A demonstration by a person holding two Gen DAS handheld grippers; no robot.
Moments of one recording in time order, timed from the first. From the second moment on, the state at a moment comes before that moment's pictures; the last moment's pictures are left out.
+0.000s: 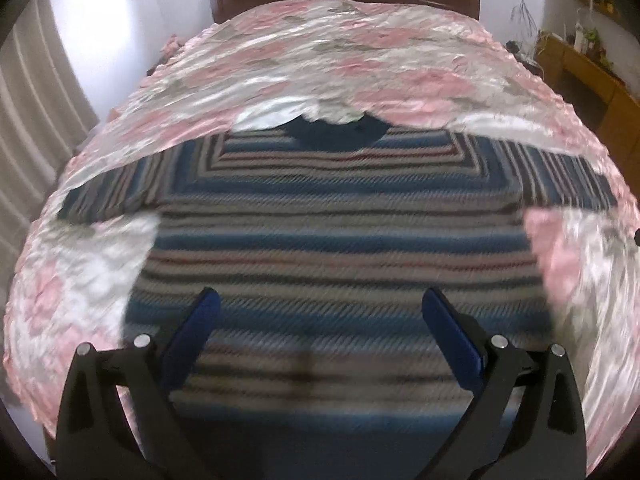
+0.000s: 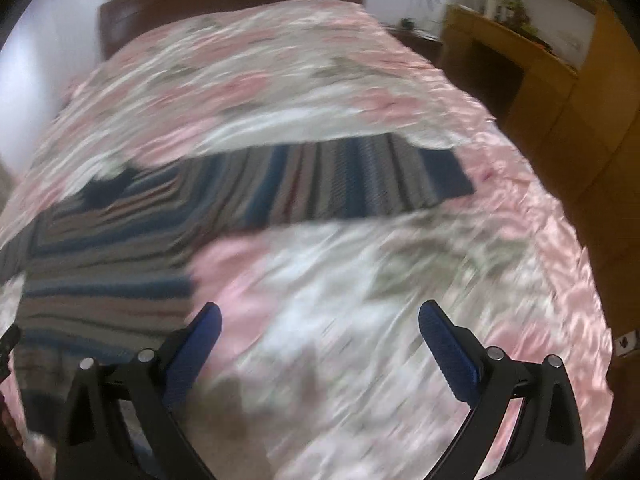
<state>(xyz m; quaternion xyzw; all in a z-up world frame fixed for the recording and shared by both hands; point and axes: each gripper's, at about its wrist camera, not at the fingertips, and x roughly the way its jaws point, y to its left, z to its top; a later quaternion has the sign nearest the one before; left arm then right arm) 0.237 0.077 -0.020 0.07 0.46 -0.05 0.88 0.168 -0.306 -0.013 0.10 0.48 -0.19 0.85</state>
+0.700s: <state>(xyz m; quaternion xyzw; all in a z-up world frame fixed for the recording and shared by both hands) 0.397 -0.089 -0.091 0.07 0.46 -0.03 0.88 0.271 -0.540 -0.126 0.24 0.55 -0.22 0.77</state>
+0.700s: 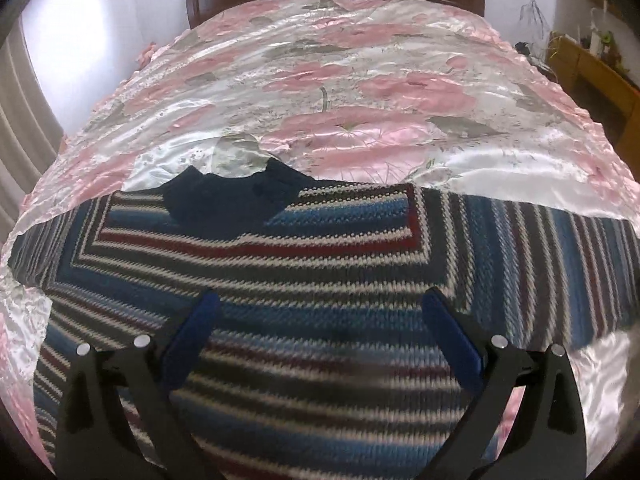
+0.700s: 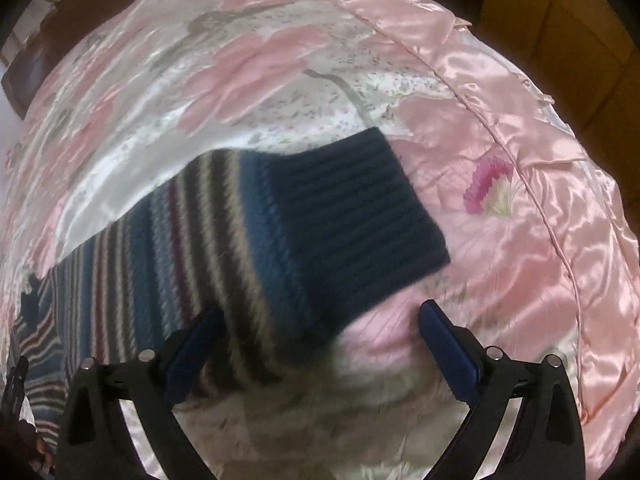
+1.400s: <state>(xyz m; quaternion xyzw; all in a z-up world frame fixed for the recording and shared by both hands) 0.415 -0.017 -0.107 0.10 0.46 0.03 0.88 0.256 -0.539 -0.116 0.27 0.50 -0.24 0.79</state>
